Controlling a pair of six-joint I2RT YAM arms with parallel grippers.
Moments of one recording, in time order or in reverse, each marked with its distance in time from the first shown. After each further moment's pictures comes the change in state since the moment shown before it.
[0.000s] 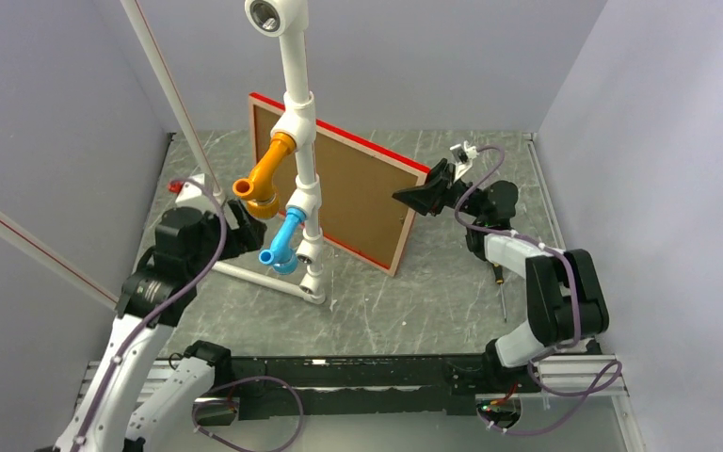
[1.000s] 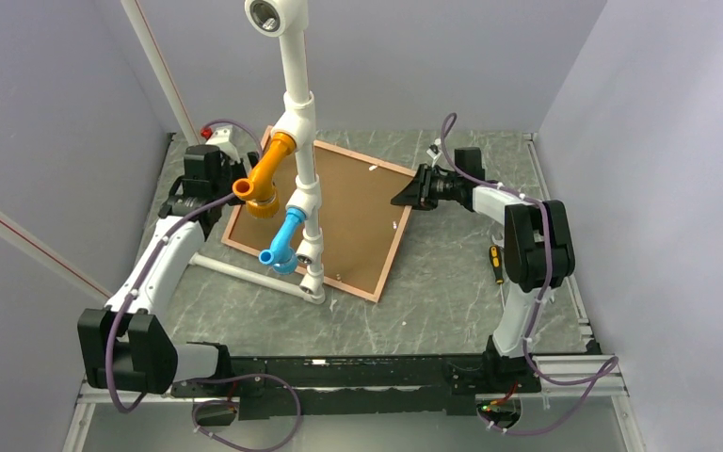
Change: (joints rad) left arm 0.191 0.604 0.156 0.368 0.198 0.220; right arm -0.042 0.408 0.481 -1.191 0.153 -0.166
